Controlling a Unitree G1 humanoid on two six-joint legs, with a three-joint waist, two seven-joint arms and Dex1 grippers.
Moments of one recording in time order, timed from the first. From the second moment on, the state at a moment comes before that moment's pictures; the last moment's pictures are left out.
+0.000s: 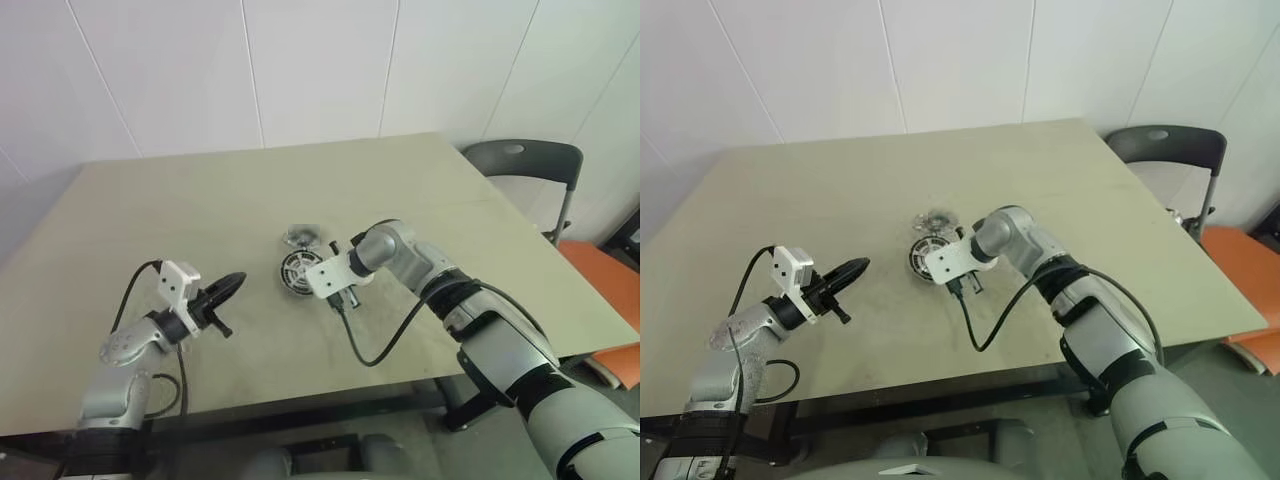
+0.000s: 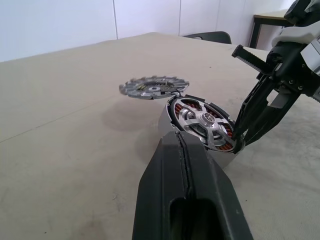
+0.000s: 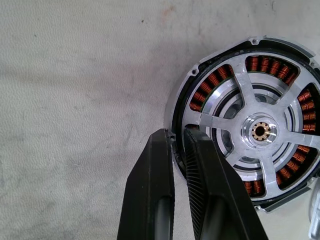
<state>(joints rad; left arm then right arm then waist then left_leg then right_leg) -0.04 0.44 0.15 -0.02 -0.42 0.12 -0.80 -0.98 -0.30 0.62 0.77 -0.43 -0.31 1.14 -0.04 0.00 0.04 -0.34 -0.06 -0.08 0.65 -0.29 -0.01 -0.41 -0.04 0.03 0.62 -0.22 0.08</state>
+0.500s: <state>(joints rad) -0.02 0.42 0.14 -0.01 -0.42 0.10 -0.79 -0.87 -0.43 0.54 0.48 -0.31 0.09 1.34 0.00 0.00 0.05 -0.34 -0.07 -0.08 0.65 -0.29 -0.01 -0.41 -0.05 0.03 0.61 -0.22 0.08</state>
